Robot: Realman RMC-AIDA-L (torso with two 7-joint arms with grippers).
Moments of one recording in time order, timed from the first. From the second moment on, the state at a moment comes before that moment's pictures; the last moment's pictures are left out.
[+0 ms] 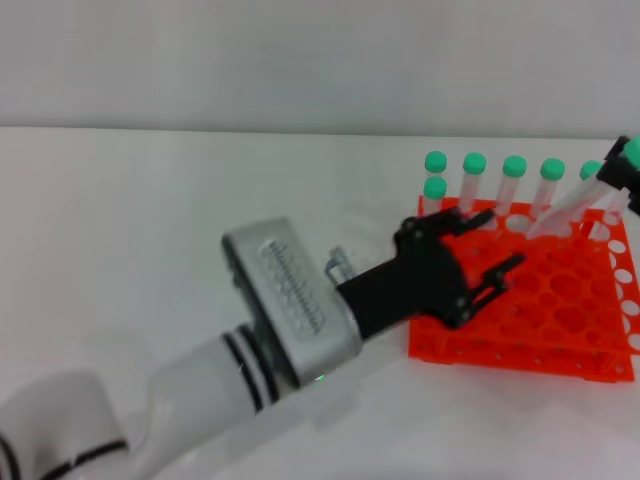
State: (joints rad) left arm -0.70 -2.11 2.72 0.43 -0.60 1.00 0.02; right arm 0.42 1.98 -0.80 -0.55 1.82 1.72 -2.01
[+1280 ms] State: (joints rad) left arm -0.22 -2.10 2.64 0.31 -1.11 1.34 0.03; right arm 0.60 2.02 -1.13 -0.64 1.80 1.18 -2.01
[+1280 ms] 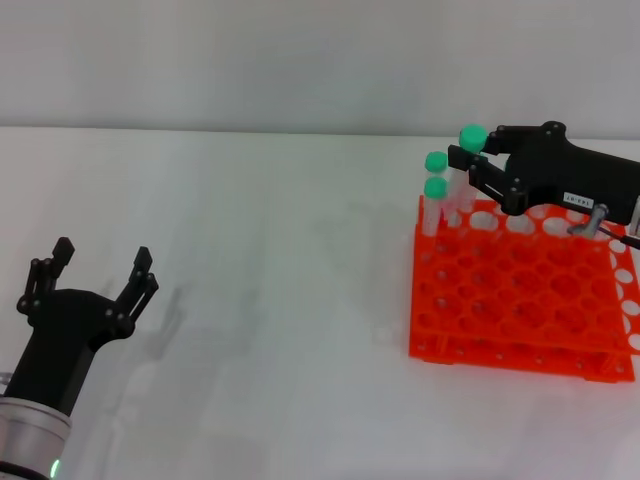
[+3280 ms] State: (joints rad) left arm -0.24 -2.10 2.64 0.31 -1.11 1.33 0.03; right arm 0.59 2.02 -1.21 -0.59 1.76 0.99 -1.99
